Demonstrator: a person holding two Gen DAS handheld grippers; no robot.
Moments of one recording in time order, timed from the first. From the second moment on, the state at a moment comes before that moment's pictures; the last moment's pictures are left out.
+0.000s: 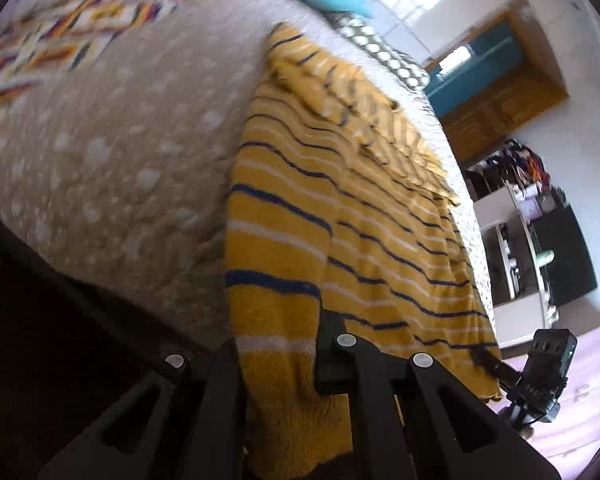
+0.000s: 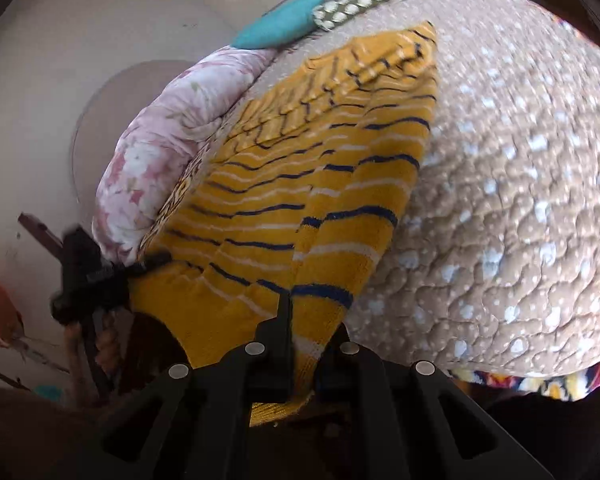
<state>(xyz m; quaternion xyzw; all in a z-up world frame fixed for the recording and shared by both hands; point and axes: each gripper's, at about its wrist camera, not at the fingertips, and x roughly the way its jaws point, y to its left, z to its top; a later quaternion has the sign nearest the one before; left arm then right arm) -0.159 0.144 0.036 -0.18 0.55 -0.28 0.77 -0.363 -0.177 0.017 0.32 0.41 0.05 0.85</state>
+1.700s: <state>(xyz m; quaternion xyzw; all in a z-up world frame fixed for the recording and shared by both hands) 0.141 0.087 0.074 -0.27 0.52 -0.21 0.78 -0.132 -0.358 0.063 0.39 0.37 -0.10 0.84</state>
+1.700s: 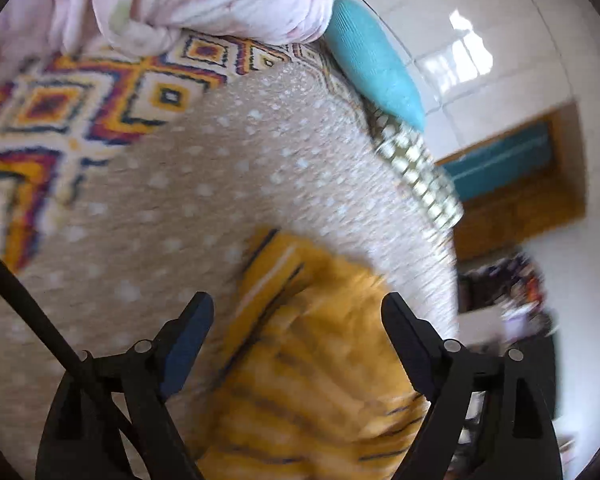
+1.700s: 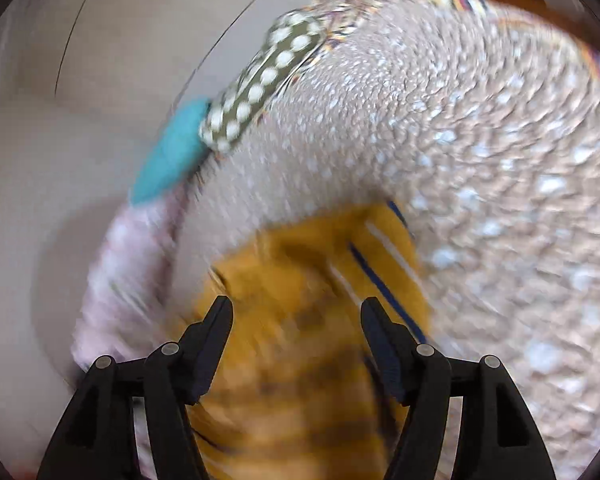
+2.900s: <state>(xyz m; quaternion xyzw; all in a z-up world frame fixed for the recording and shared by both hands) 0.001 0.105 0.002 -0.01 0.45 -0.08 0.89 -0.098 -0.168 0.082 0.14 0.42 0.00 0.90</state>
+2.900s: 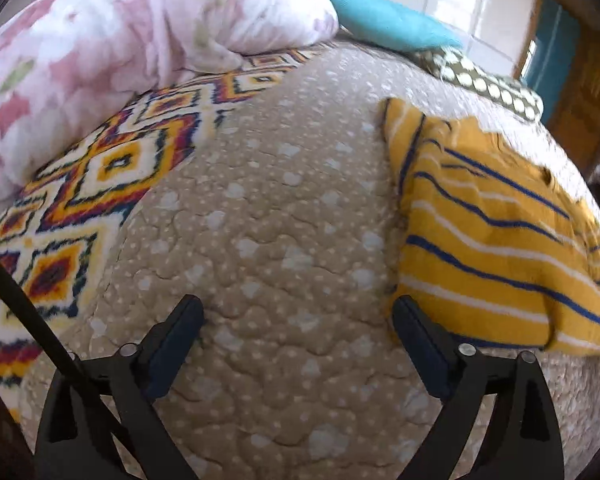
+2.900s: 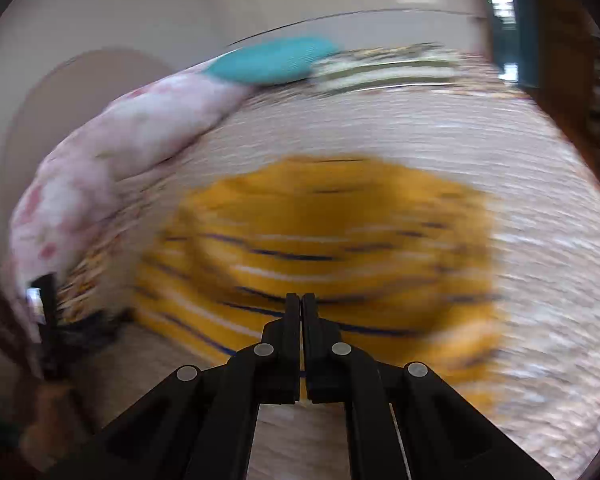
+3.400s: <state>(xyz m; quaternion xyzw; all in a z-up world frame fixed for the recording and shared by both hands) -0.013 0.121 -0.003 -0.06 0.41 -0.12 0.90 0.148 -0.023 -0.005 -0.02 0.53 0.00 0.85</state>
